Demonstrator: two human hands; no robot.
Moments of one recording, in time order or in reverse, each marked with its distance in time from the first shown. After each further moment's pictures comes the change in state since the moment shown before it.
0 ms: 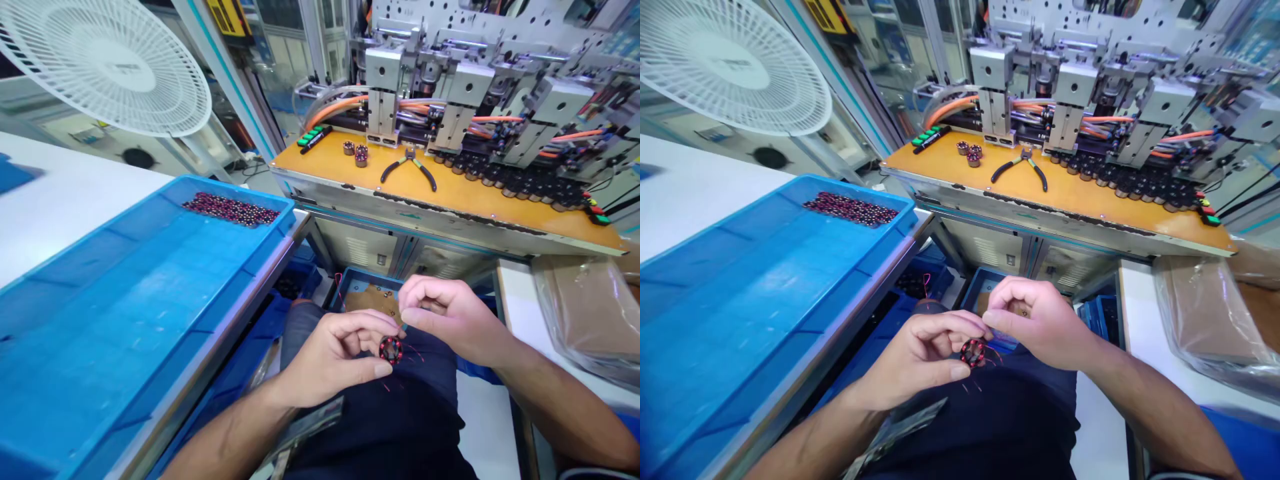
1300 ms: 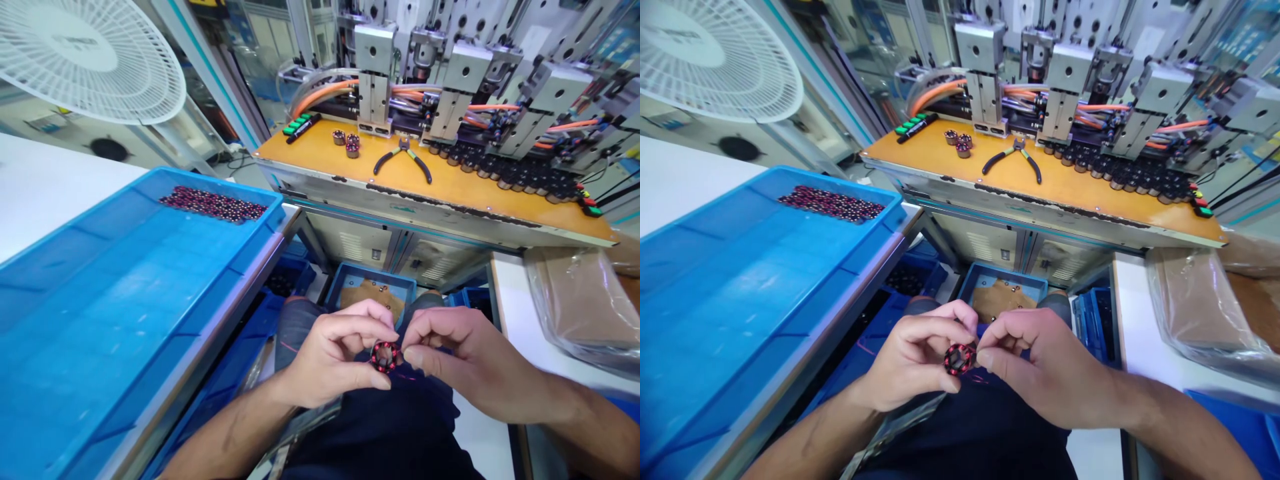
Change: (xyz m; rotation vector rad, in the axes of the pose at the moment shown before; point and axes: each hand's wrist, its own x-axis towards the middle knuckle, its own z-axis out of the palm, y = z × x) left_hand 0.010 -0.003 0.004 -0.056 -0.069 0.144; right_hand -0.032 -0.023 0.015 -0.184 -0.051 0.164
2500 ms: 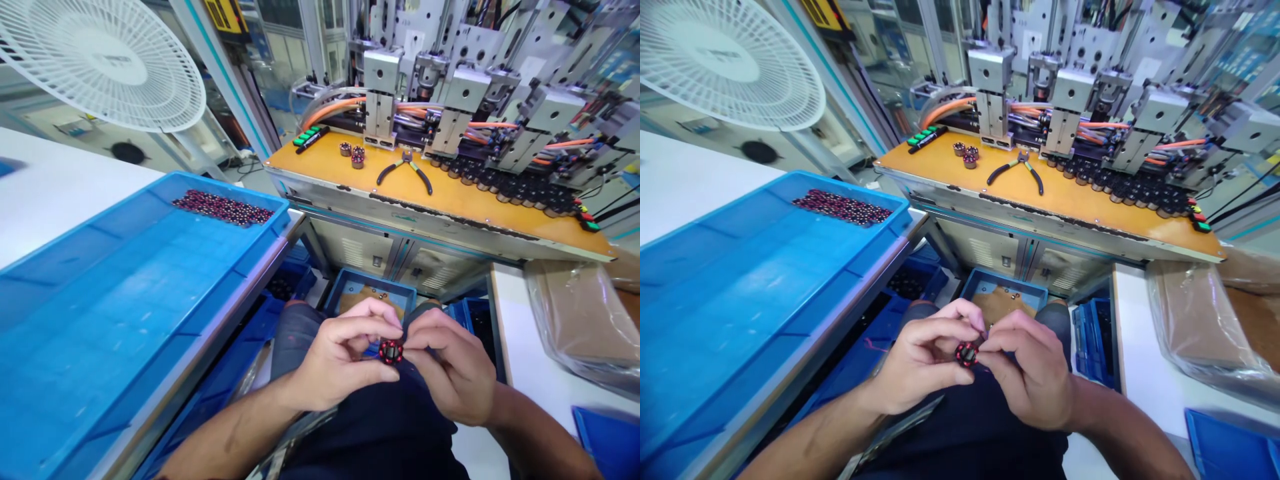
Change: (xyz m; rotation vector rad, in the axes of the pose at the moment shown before) left_hand 0.007 -0.005 0.006 0.114 0.040 0.124; right_hand 0.009 0.037 0.018 -0.256 0.477 -0.762
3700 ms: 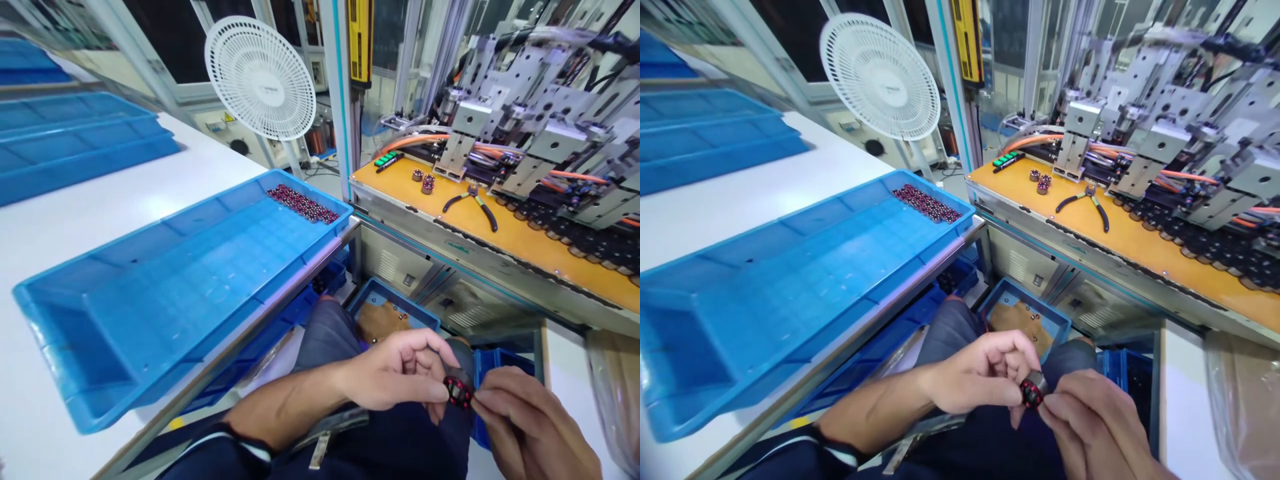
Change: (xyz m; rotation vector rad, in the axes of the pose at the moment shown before) left_hand -0.004 -0.009 -0.006 -0.405 -0.167 -0.286; right_hand 0.008 -0.012 -0.014 -0.437 -0.085 -0.288
